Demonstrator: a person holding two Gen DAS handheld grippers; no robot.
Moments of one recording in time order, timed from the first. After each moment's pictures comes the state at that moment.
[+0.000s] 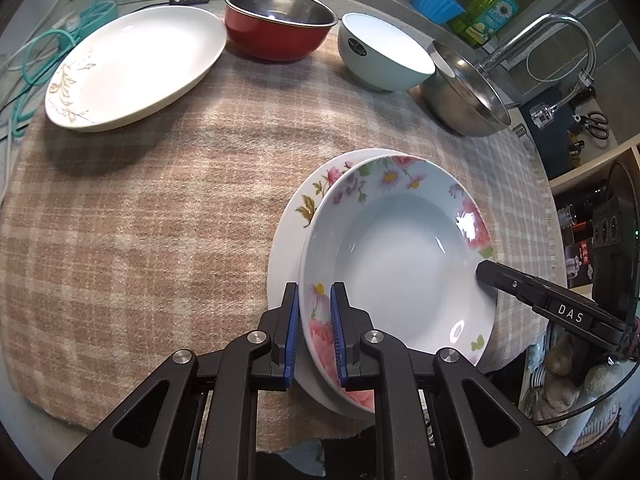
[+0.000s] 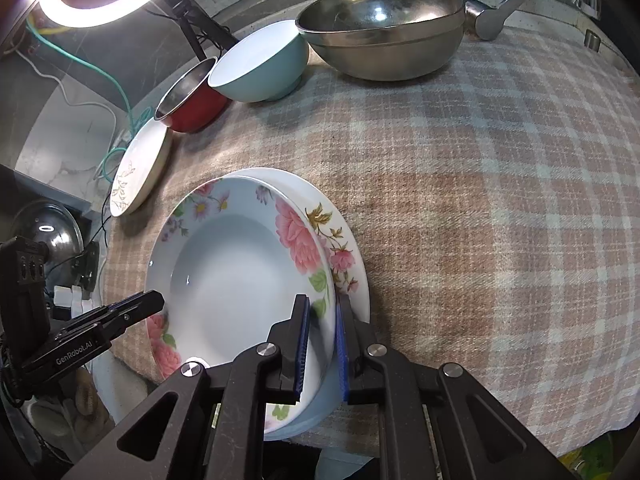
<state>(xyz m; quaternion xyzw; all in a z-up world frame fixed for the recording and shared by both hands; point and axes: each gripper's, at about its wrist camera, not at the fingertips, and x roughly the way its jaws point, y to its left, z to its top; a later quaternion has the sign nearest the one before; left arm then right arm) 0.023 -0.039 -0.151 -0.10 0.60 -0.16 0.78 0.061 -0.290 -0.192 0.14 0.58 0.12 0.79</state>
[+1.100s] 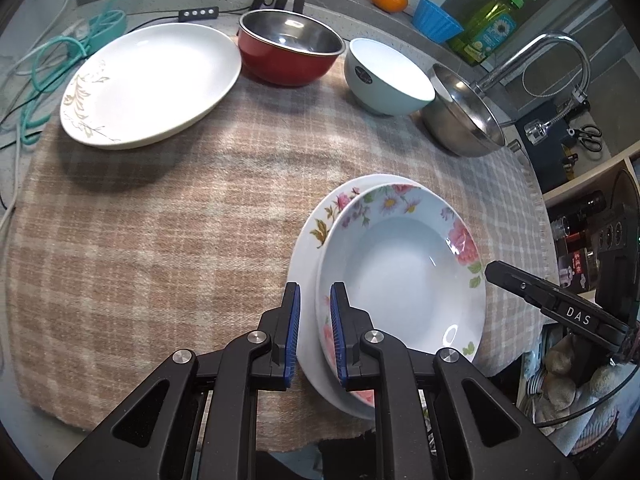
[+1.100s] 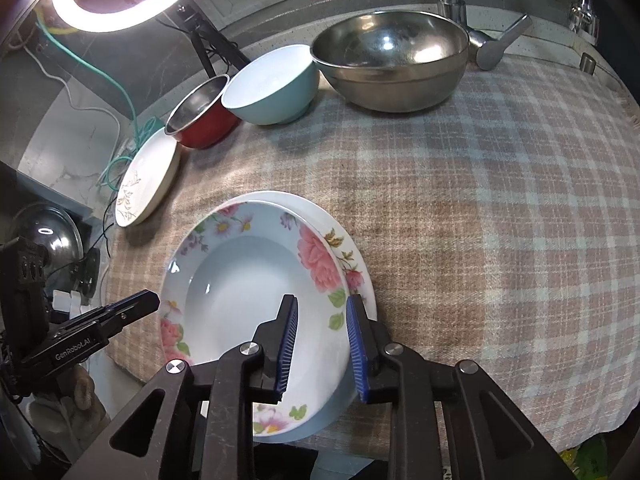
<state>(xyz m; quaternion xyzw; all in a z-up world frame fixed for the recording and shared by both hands) 0.025 -0.019 -0.136 -0.11 0.58 -0.16 0.79 0.059 -0.285 -0.168 0.13 0.56 0.11 0.81</state>
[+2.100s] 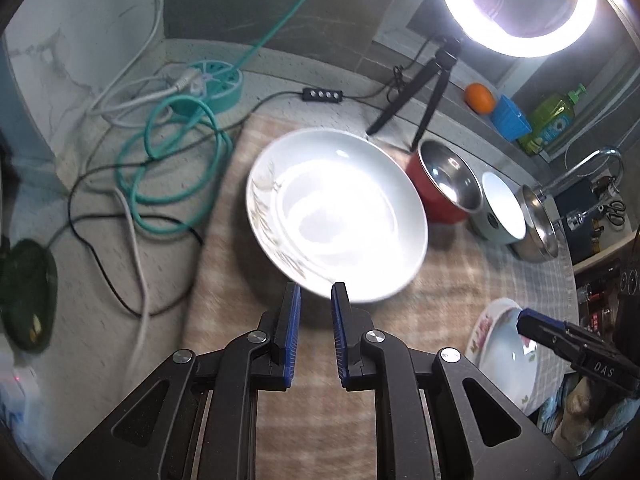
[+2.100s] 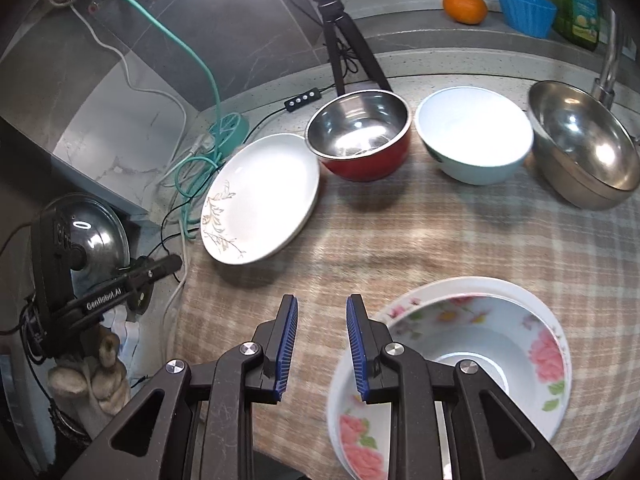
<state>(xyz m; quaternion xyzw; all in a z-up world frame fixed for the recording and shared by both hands) 0.112 0.151 -0.106 -0.12 0.53 -0.10 0.83 0.118 -0.121 -0.133 0.11 0.54 0.19 0.81</state>
